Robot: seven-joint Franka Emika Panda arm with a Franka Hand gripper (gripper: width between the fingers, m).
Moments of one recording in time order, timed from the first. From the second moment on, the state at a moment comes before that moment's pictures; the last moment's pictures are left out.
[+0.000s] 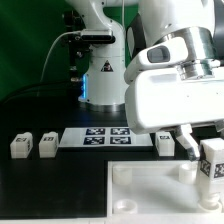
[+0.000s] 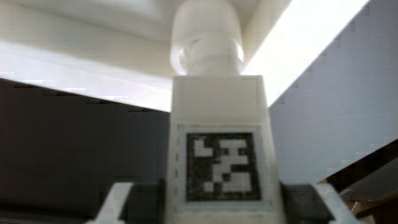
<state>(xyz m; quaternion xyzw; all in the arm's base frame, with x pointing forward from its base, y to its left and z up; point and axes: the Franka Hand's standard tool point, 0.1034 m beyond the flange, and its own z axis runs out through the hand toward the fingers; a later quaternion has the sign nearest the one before) 0.616 0.126 0.094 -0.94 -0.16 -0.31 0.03</state>
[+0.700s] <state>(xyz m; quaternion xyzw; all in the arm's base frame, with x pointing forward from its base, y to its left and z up) 0.619 0.116 0.081 -0.94 -0.16 -0.31 0.03</state>
